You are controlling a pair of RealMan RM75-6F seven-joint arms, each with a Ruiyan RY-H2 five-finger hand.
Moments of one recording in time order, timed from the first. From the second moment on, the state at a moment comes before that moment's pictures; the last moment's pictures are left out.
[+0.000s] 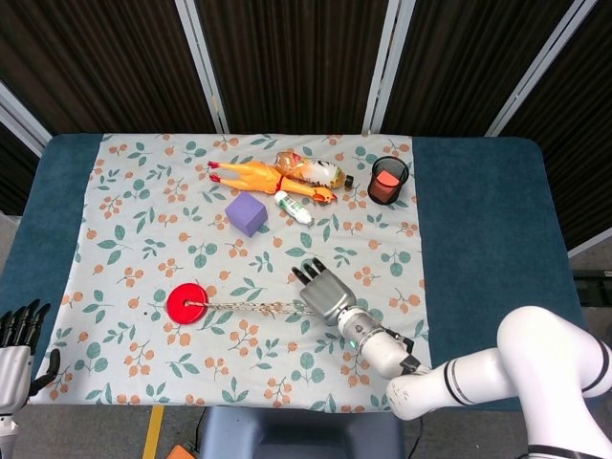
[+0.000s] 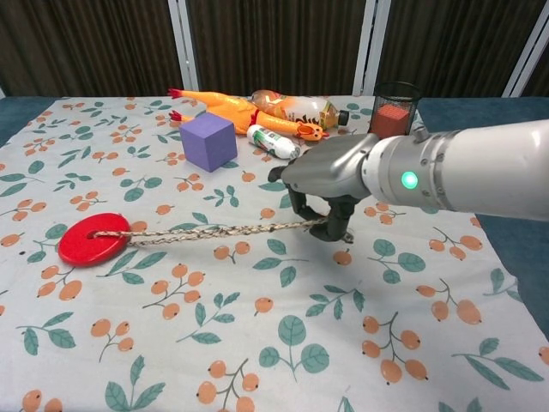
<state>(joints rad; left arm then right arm) -0.01 -1.29 -0.03 -1.36 1.51 1.56 -0.04 1.27 -1.49 -0.05 -1.76 -0.50 0.98 -0.89</state>
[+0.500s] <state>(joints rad) -0.02 -1.30 -0.02 -1.36 1.53 1.55 -0.03 0.97 -1.25 -0.19 -1.79 -0.75 1.17 -0.61</state>
